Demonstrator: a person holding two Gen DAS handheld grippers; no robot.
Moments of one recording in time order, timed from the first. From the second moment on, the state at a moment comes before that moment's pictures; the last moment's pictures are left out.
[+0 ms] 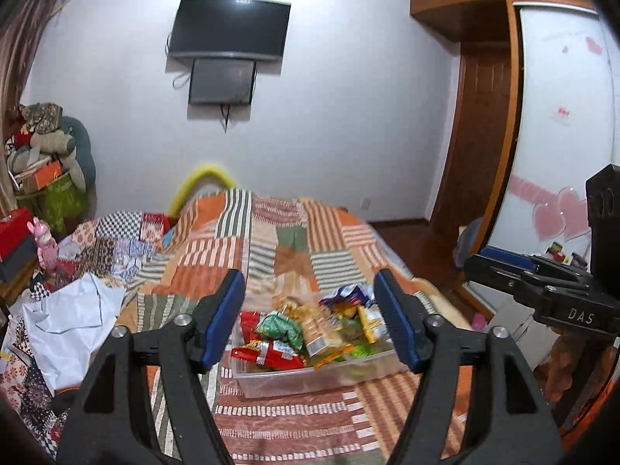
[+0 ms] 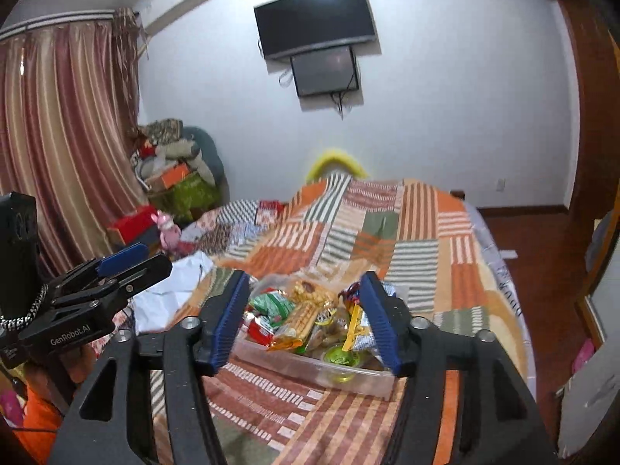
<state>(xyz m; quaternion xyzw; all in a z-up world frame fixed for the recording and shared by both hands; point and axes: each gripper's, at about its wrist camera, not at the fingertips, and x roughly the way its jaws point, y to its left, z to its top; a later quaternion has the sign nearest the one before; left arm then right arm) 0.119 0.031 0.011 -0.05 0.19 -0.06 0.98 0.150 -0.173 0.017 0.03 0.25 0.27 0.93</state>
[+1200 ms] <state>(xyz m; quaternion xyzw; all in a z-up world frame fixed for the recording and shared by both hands) 0.063 0.013 0.032 -0.04 0.14 -0.04 0.99 0.105 -0.183 0.030 0.02 0.20 0.23 0.95</state>
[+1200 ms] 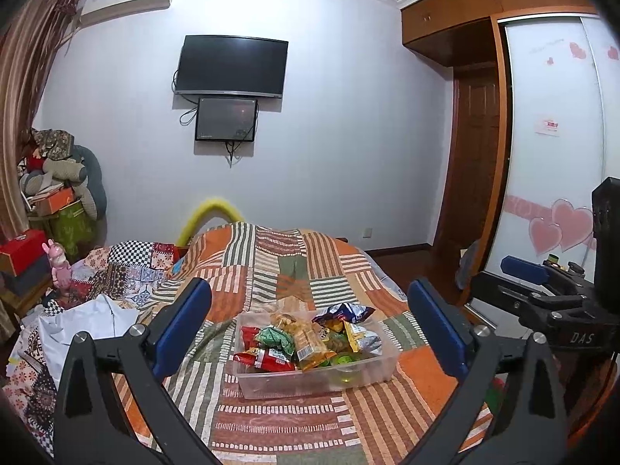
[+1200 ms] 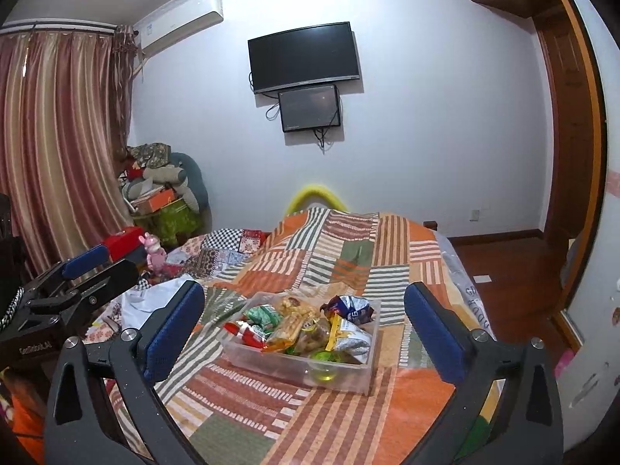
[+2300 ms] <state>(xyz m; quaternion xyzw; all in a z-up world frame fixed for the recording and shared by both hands) 0.074 0.017 0.029 -0.05 0.15 -0.05 0.99 0.106 -0.185 0.031 0.02 0.20 0.23 0.95</state>
